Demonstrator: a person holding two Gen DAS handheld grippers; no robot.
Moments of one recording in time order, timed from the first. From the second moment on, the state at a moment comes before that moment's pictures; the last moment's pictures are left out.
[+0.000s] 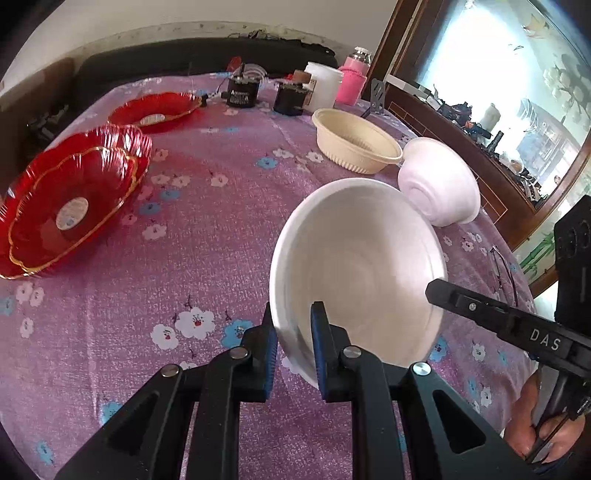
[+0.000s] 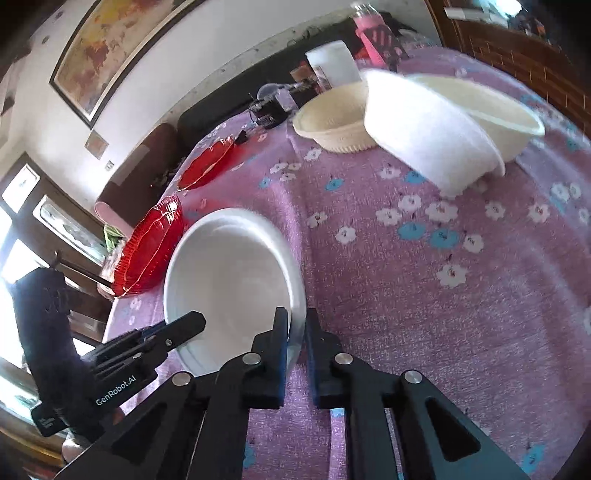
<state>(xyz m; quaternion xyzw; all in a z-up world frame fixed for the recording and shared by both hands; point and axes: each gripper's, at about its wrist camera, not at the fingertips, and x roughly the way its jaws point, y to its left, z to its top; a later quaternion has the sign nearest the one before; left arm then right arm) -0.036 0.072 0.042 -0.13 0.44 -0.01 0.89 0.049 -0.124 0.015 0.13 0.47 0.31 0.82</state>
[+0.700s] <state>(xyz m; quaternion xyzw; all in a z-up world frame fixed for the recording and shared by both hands) -0.071 0.116 0.080 -0.14 0.38 0.04 0.91 0.035 -0.070 0.064 0.09 0.43 0.36 0.82</state>
